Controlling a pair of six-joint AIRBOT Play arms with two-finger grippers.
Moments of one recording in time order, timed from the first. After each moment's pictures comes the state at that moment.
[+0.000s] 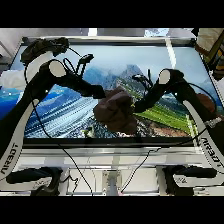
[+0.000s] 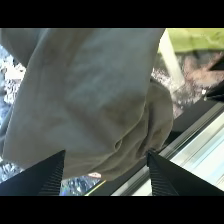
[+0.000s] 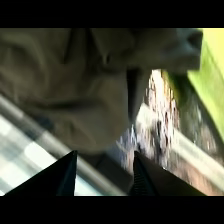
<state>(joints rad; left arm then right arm) -0.37 -1.41 1.45 1.02 -1.23 -1.38 0.28 -1.45 1.31 -1.23 1.40 1.23</state>
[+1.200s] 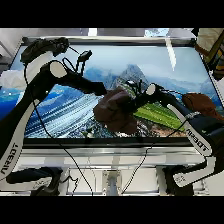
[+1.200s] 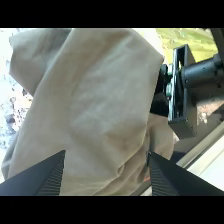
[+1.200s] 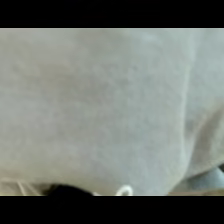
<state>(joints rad) -0.37 -1.41 1.44 1.02 -1.13 -1.38 0.31 -1.63 1.20 -0.98 1.00 1.09</state>
